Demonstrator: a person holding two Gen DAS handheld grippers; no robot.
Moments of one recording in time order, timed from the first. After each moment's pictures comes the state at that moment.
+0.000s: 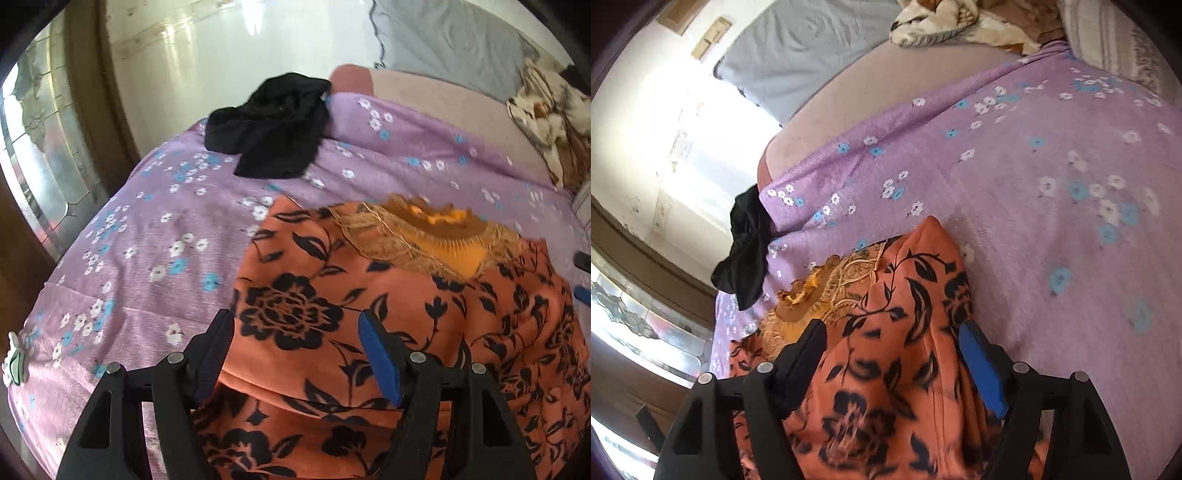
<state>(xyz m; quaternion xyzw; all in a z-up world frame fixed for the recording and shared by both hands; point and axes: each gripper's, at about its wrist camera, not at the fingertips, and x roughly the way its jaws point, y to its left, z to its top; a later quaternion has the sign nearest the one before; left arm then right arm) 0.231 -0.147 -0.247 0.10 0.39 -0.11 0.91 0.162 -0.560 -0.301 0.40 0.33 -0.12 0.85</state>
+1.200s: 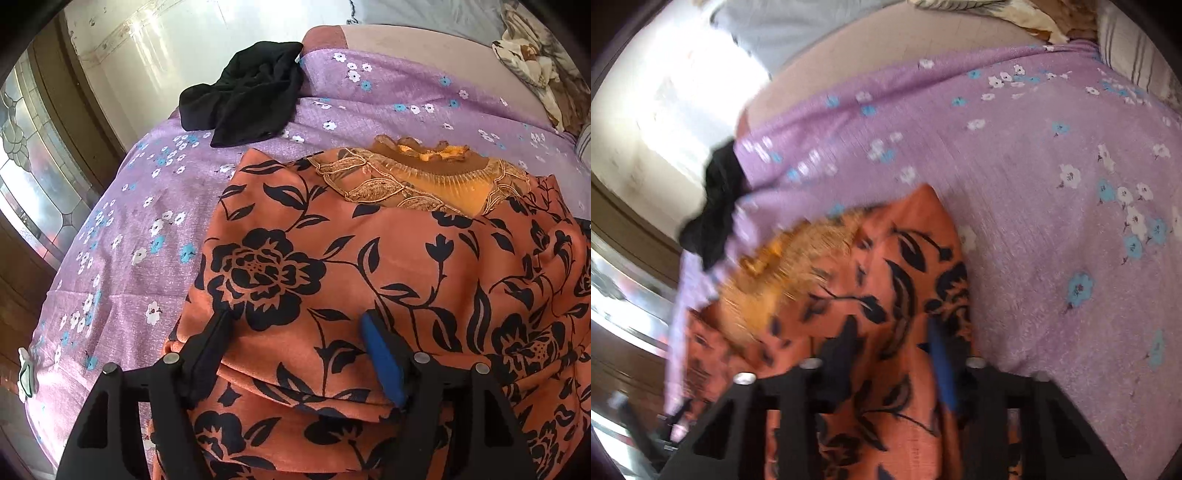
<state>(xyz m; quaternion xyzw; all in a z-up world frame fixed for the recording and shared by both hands) 0.220 -0.170 -0.282 0.17 0.42 -0.11 0.88 0.182 -0.555 -0.328 0.32 0.41 -0.15 0.84</state>
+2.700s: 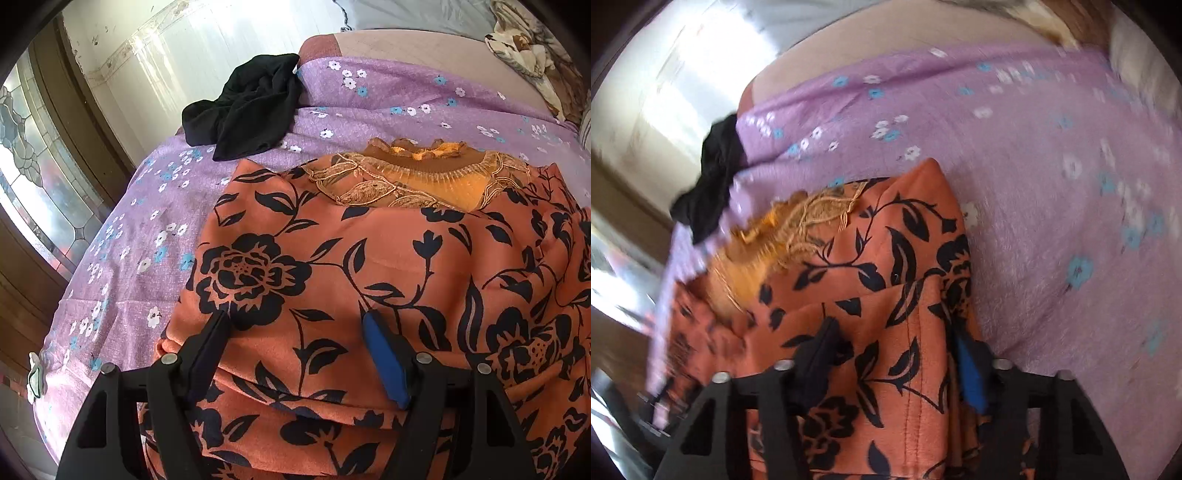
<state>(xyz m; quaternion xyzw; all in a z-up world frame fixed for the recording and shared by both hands) 0.208 -0.183 -0.287 0.19 0.39 -0.09 0.90 0.182 -0.533 -0.327 0.25 0.44 -0.15 0.85</state>
